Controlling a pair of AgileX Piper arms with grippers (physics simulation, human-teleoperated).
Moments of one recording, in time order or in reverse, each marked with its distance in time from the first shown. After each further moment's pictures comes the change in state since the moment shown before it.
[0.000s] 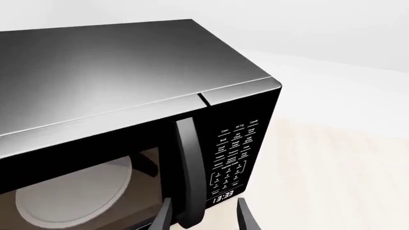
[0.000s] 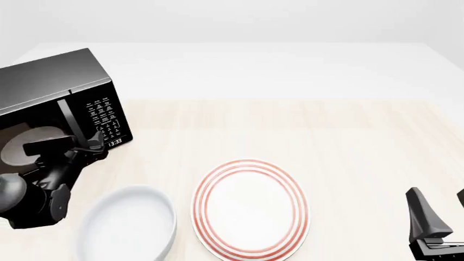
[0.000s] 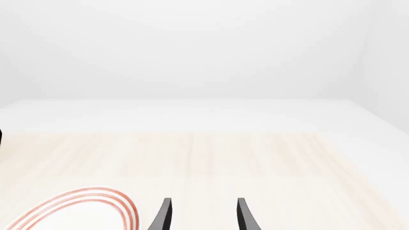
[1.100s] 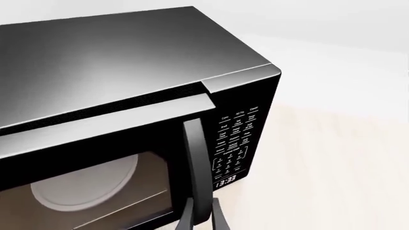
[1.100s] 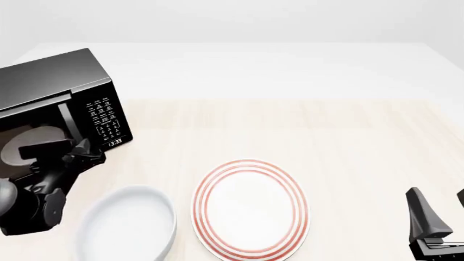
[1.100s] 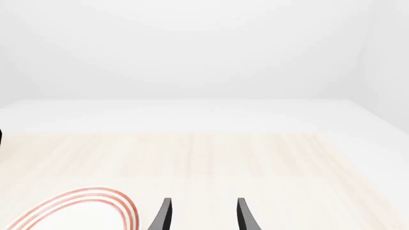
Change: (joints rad) left arm -0.006 -0.078 0.058 0.077 0.036; right arm 0.000 0.000 0.000 0.000 0.000
